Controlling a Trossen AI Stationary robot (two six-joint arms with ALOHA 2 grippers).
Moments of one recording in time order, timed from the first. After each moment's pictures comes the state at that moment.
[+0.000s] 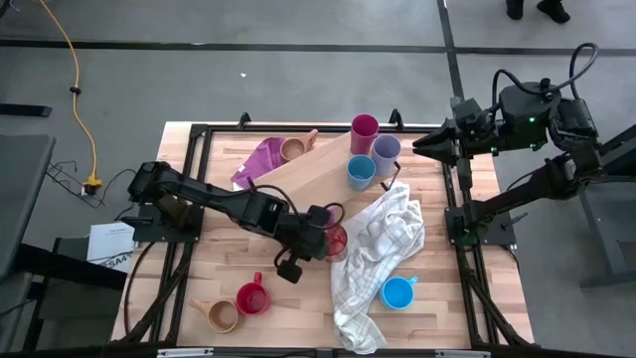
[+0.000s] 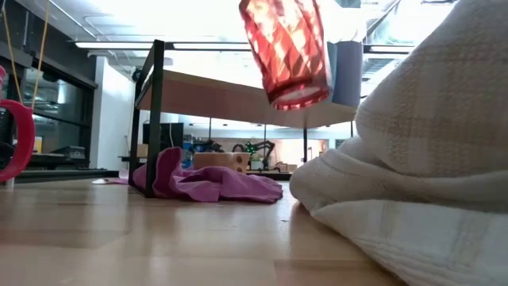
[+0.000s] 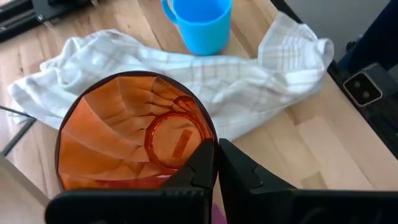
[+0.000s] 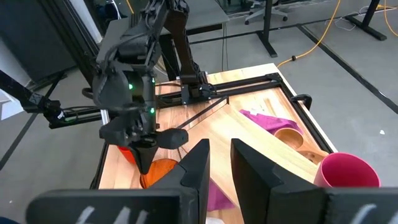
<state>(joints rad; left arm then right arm) -0.16 1.74 1.60 -0.74 0.01 0.22 0.00 1.22 2.05 -1.22 0.05 0.15</state>
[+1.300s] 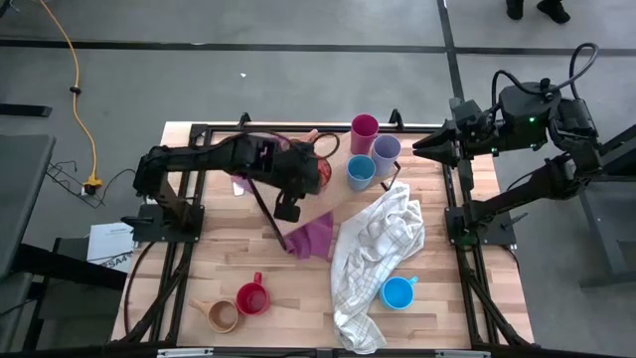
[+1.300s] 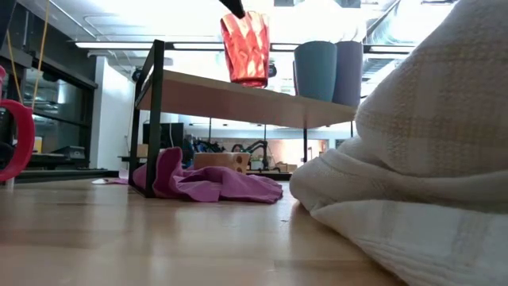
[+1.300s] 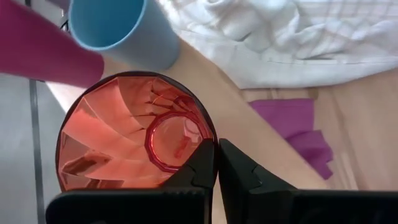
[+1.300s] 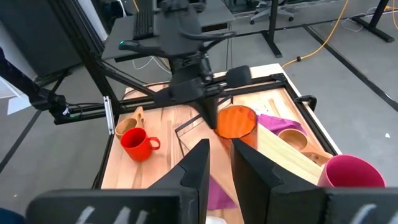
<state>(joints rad) 0.10 1.74 1.94 -1.23 -0.17 0.31 0.00 1.22 2.05 -1.22 0.02 0.14</state>
